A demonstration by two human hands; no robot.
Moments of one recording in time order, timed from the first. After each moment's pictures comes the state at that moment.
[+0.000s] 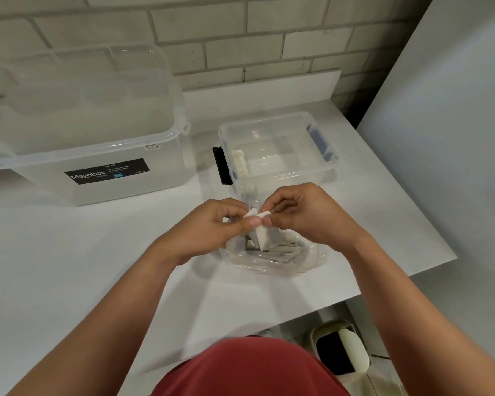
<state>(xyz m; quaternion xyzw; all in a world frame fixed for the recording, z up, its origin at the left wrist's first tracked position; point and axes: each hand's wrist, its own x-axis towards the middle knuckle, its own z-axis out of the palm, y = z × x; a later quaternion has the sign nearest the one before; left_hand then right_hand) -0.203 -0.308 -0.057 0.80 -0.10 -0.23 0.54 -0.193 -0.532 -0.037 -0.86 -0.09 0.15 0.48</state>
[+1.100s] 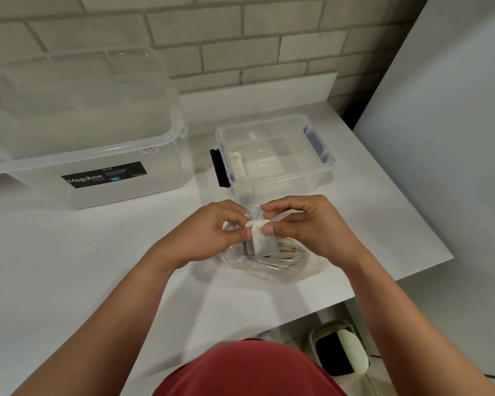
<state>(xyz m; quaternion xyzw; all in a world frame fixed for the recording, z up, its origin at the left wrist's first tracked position) -0.201 -0.307 -0.059 0.84 -0.12 -0.22 0.48 -0.210 -0.540 -0.052 -0.78 -0.05 0.13 0.61</state>
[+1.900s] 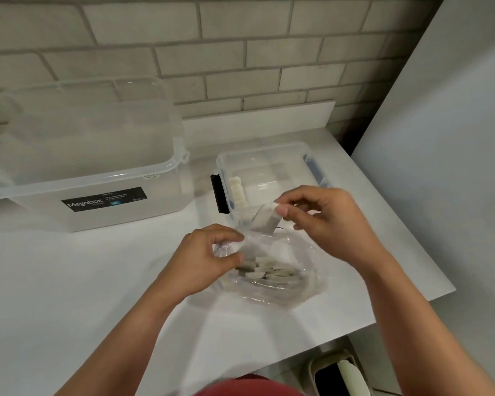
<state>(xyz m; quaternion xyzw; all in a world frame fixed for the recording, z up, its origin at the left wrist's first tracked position) -0.205 -0.306 -0.070 0.87 -0.05 -0.09 0.48 -0.182 -0.549 -0.002 -0.87 -0.12 -0.01 0.47</state>
